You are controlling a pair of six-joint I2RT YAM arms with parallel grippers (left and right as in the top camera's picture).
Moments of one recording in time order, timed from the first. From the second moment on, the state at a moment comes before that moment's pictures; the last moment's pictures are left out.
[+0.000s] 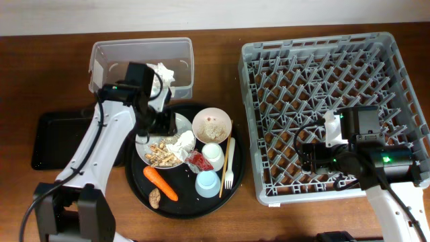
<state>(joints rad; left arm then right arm) -0.17 1.70 1.37 -1.09 0.24 -0.07 0.04 1.08 1.08 -1.21 -0.08 0.02</state>
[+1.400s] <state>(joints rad) -0.24 1.68 1.11 -0.90 0.35 -0.32 0.04 1.08 1.09 -1.23 -0.08 0.02</state>
